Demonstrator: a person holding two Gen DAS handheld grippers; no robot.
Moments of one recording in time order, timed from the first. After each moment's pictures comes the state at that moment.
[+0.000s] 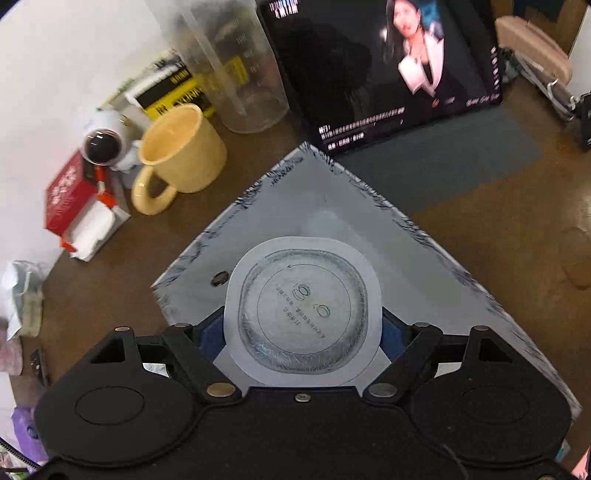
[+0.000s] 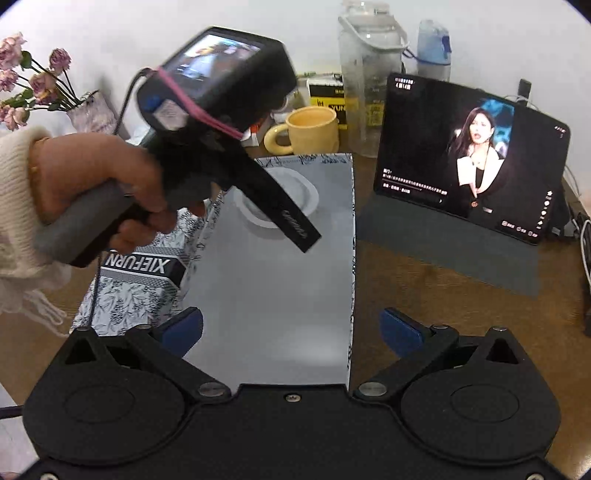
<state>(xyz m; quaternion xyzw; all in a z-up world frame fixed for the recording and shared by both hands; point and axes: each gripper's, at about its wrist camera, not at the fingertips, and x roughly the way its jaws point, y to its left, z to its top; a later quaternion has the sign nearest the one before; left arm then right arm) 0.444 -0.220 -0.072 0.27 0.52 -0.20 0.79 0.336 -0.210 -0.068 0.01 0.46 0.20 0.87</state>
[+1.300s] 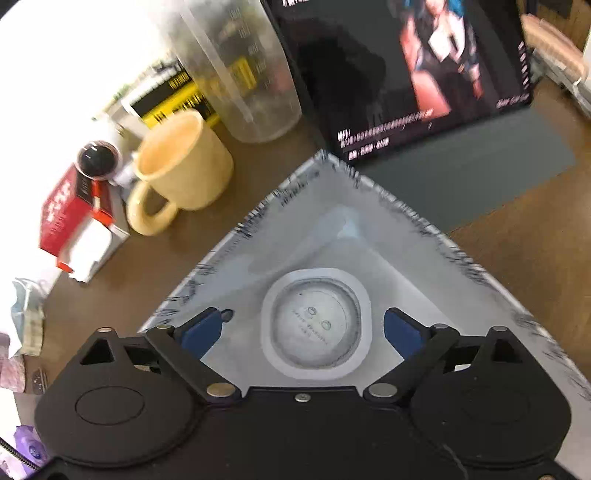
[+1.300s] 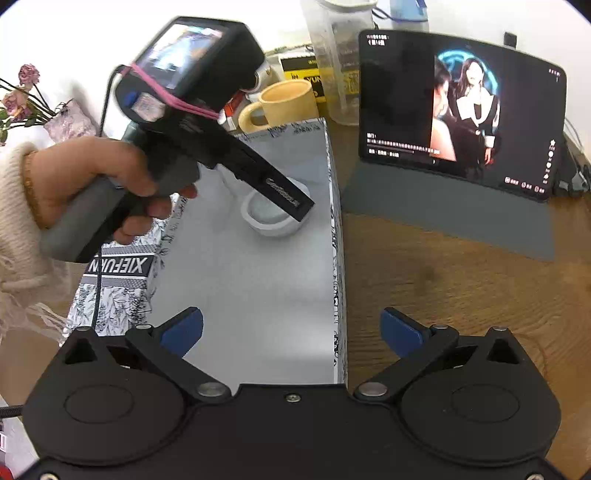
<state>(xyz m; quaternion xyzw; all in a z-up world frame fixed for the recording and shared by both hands) 0.458 -0.211 -0.081 0.29 0.48 -0.18 0.81 0.349 -0.224 -0.096 0.05 0.48 0.18 0.86</state>
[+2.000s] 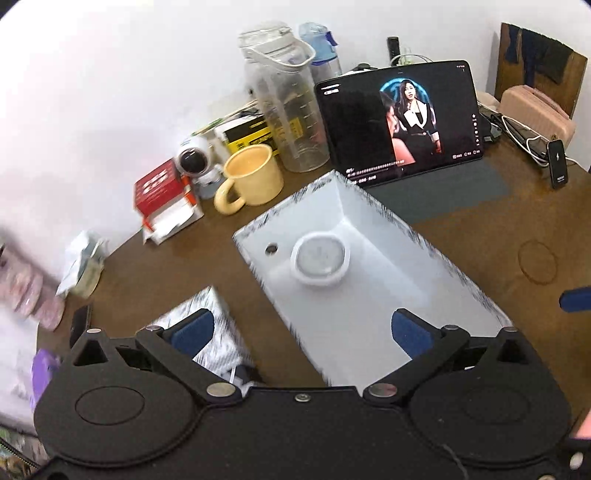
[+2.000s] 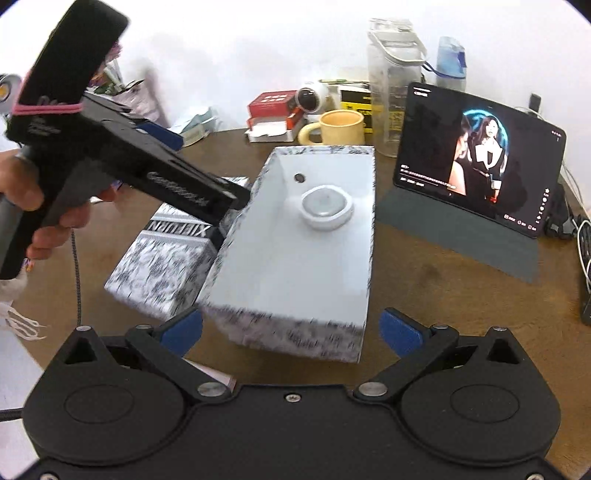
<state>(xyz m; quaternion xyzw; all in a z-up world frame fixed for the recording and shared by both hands) 0.300 -0.167 0.021 0.22 0.42 -0.14 0.87 0.251 -0.227 -0.045 -0.02 0.43 0.25 0.87</state>
